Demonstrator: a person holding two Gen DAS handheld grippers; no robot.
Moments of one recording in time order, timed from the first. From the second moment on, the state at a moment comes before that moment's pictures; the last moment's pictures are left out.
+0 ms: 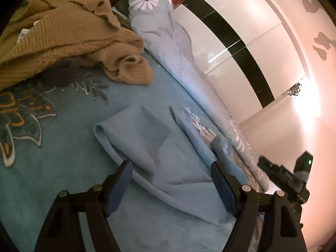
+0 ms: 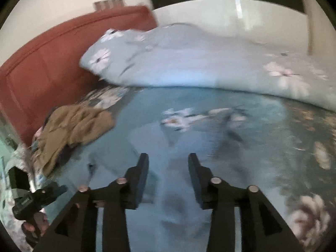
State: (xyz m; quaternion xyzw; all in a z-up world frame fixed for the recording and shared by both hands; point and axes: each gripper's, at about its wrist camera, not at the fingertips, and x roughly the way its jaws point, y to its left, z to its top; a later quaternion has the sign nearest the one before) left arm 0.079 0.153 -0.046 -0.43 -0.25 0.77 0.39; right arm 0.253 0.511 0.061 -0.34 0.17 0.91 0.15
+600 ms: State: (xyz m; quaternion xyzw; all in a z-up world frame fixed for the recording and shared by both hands) left arm 0.081 0.156 -0.049 -0.45 -0.24 0.77 0.40; right arm 0.270 0.552 -0.011 -0.35 0.36 0.84 0.21
